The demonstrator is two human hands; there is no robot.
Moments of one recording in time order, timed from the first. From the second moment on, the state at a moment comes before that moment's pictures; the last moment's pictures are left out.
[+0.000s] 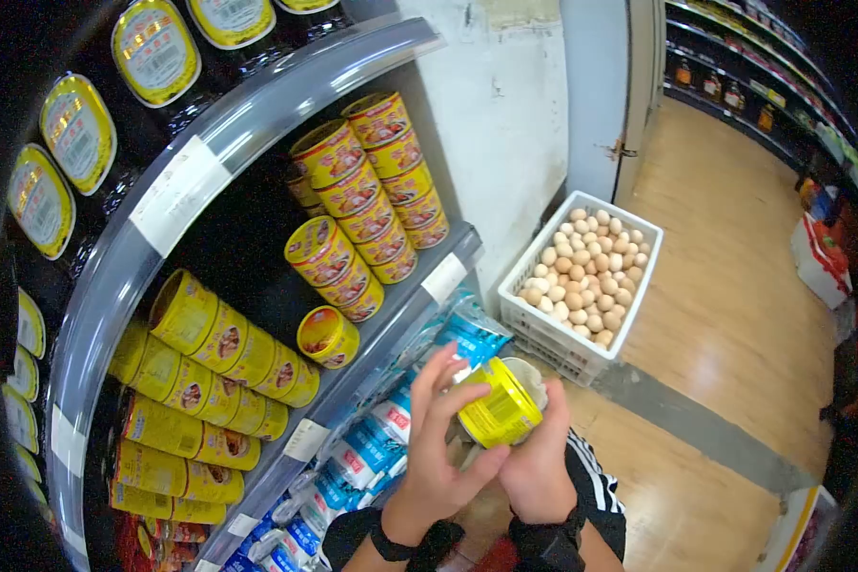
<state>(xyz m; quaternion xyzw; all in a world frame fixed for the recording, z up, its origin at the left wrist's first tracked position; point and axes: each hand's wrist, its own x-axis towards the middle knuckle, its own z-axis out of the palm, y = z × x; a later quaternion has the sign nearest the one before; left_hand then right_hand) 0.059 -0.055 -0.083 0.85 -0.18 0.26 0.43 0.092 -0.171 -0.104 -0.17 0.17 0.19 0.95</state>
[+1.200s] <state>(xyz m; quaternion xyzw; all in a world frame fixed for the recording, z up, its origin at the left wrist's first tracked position) 0.056 -0.045 -0.085 0.66 -0.06 0.07 0.74 0.094 -0.162 -0.114 -0.19 0.20 0.14 0.95</state>
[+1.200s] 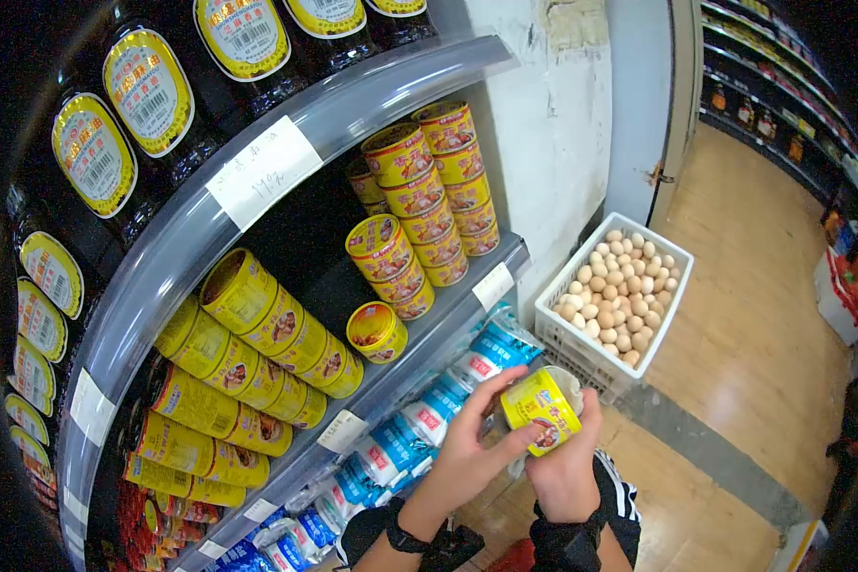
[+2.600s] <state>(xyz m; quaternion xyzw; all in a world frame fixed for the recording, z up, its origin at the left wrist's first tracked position) 0.056 -0.044 -0.080 0.87 -0.12 0.27 0.40 0.103 -0.162 -0.109 -0.19 0.20 0.17 0.95</state>
